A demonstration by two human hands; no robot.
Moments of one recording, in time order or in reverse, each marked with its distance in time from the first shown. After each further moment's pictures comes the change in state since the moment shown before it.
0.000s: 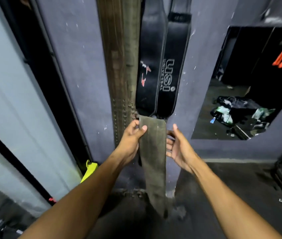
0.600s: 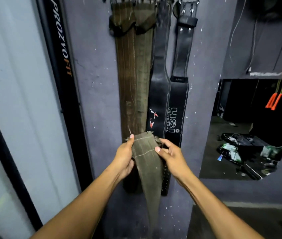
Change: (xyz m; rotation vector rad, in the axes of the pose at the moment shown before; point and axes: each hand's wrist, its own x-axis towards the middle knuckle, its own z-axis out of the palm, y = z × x) left_hand -0.008 0.128 -0.001 -0.019 0.222 -0.046; right_hand -0.003 -0.083 0.096 -0.304 -0.017 -0.485
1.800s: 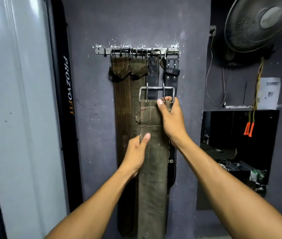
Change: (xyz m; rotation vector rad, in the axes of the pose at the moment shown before) left_hand 0.001 0.101 0.059 0.206 -0.282 0.606; right_hand 0.070 -0.219 0.038 -0.266 0.416 -0.492
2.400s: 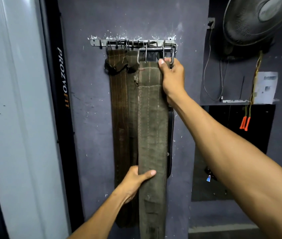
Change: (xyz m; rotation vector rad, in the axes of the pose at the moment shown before) left_hand -0.074 -0.074 -0.007 -0.167 -0.123 -0.423; right_hand 0.081 -0.054 -0.002 0.192 0.101 -0.096
